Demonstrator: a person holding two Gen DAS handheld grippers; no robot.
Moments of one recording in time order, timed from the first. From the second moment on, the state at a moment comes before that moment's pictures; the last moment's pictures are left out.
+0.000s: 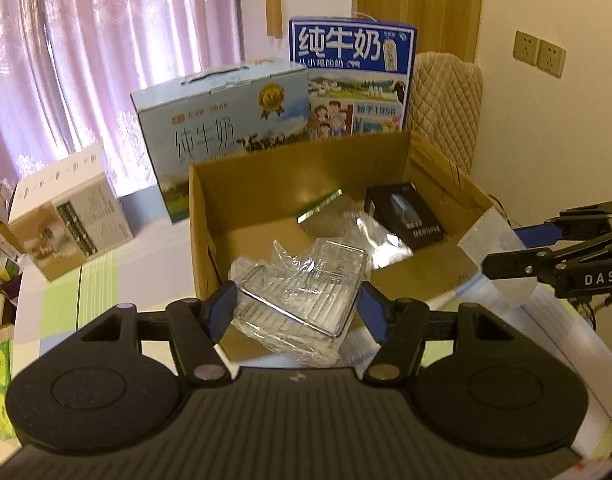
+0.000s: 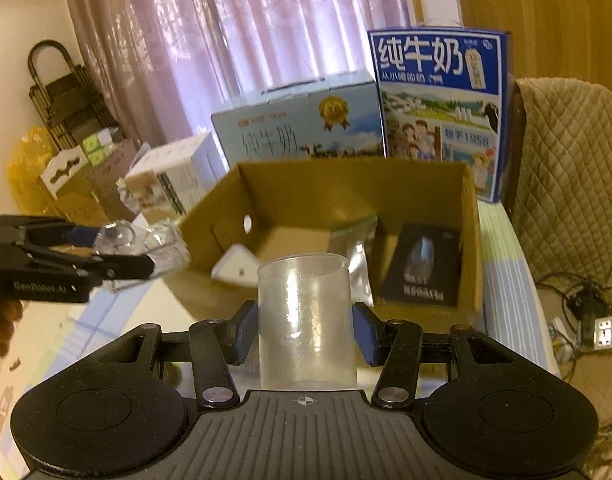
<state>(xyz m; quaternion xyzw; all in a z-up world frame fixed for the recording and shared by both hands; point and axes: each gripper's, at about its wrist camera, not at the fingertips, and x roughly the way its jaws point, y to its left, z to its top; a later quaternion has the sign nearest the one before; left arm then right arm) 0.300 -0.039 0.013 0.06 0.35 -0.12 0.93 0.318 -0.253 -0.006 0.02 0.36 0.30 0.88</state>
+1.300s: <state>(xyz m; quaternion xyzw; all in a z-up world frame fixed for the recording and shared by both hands) 0.491 -0.049 -0.057 0.07 0.43 -0.07 0.89 0.484 -0.189 -0.069 0.07 0.44 0.25 0.86</state>
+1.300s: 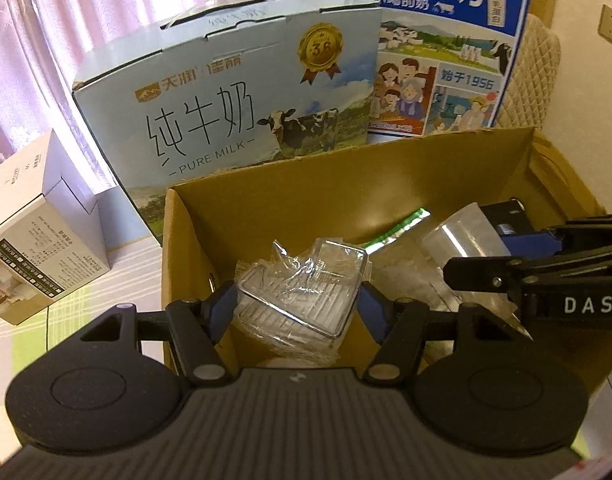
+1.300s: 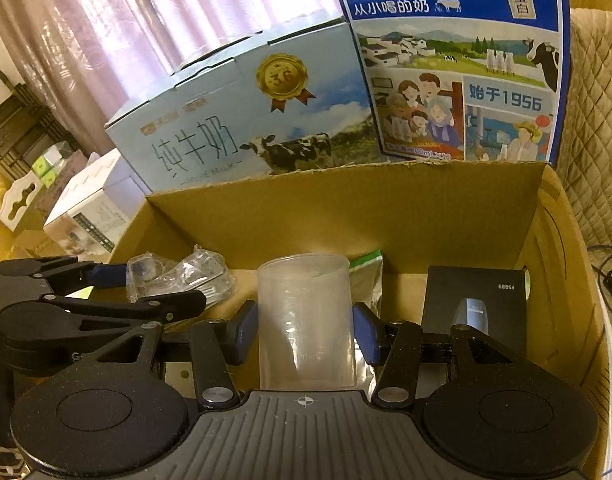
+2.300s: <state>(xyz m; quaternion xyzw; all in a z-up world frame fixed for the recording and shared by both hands) 0.475 -0.031 -0.039 0.06 0.41 -0.07 0.91 0.466 -0.195 -0.046 0.08 0.41 0.25 0.87</state>
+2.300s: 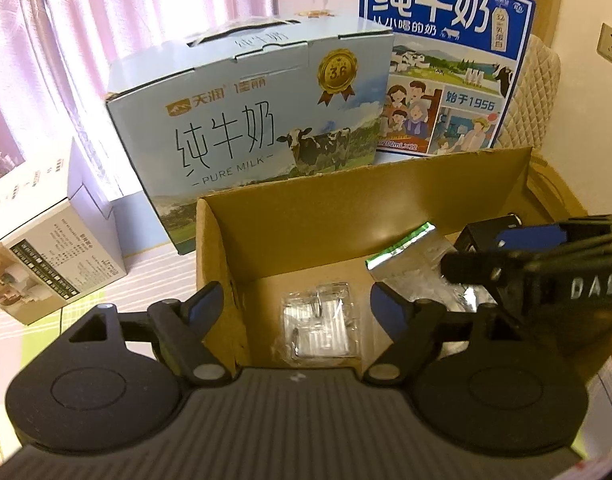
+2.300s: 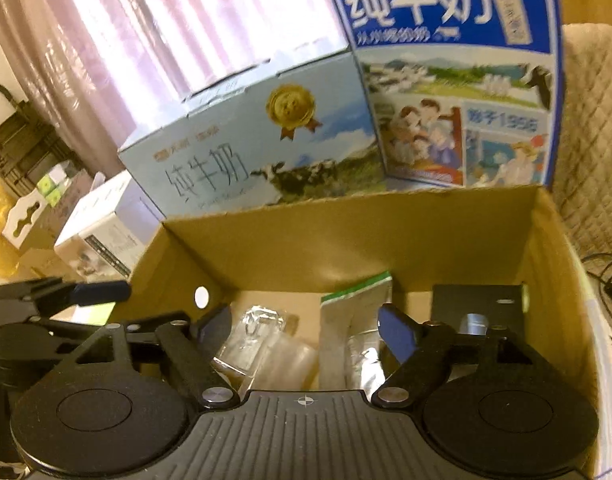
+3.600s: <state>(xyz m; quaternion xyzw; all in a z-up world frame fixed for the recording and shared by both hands) 0.208 -0.047 0.006 -0.03 0.44 0.03 0.90 0.237 -0.278 -0.023 0.02 0.39 0.32 0.86</state>
